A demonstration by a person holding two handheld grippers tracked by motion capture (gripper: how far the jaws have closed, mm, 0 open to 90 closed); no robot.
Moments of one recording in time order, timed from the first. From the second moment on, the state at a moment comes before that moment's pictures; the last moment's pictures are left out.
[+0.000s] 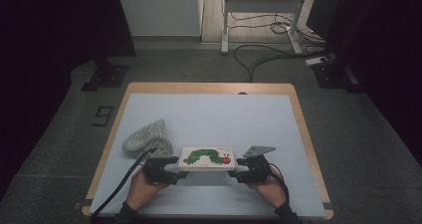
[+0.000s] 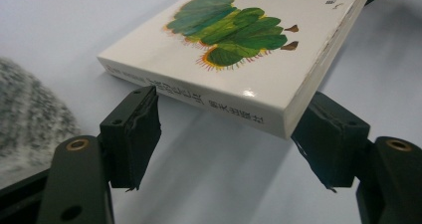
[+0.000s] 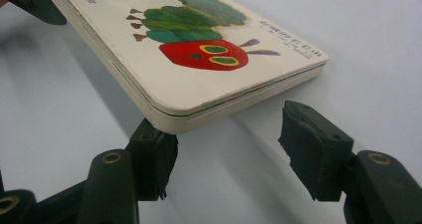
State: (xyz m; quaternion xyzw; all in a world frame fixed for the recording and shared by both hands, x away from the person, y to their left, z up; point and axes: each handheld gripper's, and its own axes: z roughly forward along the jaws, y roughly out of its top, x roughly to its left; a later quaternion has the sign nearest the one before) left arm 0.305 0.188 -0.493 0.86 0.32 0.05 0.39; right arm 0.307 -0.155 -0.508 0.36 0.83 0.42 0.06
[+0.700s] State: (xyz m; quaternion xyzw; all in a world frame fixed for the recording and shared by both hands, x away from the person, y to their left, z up) left arm 0.293 0.183 -0.516 0.88 0.30 0.05 0.36; right arm 0.291 -0.147 -0.528 0.33 0.85 0.41 0.07
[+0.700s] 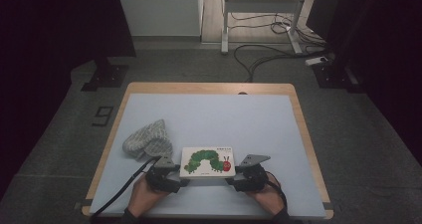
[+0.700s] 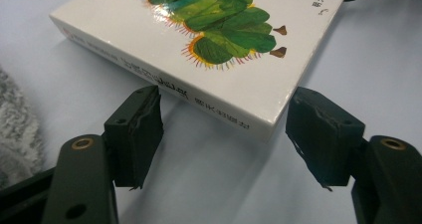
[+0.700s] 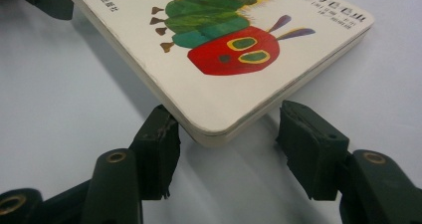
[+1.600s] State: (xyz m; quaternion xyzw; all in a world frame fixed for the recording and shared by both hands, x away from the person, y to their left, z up) left arm 0.303 0.185 -0.520 0.88 0.30 0.10 0.35; right arm 0.293 -0.137 -0.532 0.33 0.84 0.41 0.13
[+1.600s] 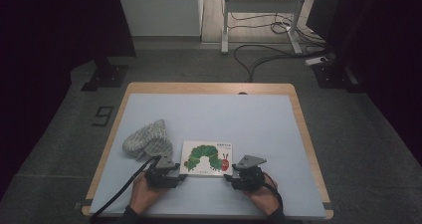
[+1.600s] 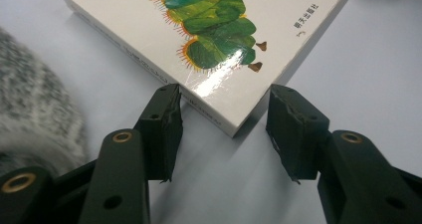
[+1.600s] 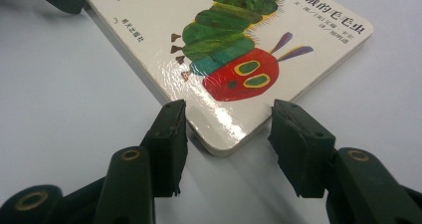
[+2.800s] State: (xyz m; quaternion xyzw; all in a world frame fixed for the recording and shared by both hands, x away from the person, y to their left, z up) left arm 0.328 0.186 -0.509 0.87 0.32 0.10 0.37; right arm 0.336 -0.136 -0.526 0.35 0.83 0.41 0.13
